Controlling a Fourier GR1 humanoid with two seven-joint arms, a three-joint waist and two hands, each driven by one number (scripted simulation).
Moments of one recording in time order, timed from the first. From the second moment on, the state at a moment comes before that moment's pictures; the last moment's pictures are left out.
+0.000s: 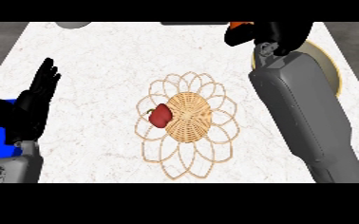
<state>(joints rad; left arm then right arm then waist) -0.13 0.29 0.12 -1.53 0.01 0.08 0.11 -0.92 -0.19 0.18 -1.35 1.15 0.02 1.05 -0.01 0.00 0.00</state>
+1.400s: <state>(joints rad) -0.18 0.27 0.13 -1.53 -0.01 0.05 0.14 -0.80 -0.43 -0.26 -0.69 0.86 -0.17 0.46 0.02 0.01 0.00</state>
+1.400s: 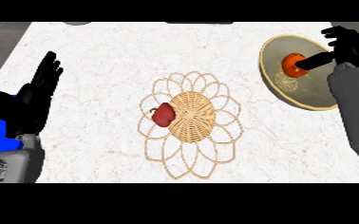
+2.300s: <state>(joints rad) -0.13 0.27 0.15 -1.55 -0.01 0.06 0.13 -0.55 -0.44 -0.70 -1.02 0.25 -0.15 0.09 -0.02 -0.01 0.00</state>
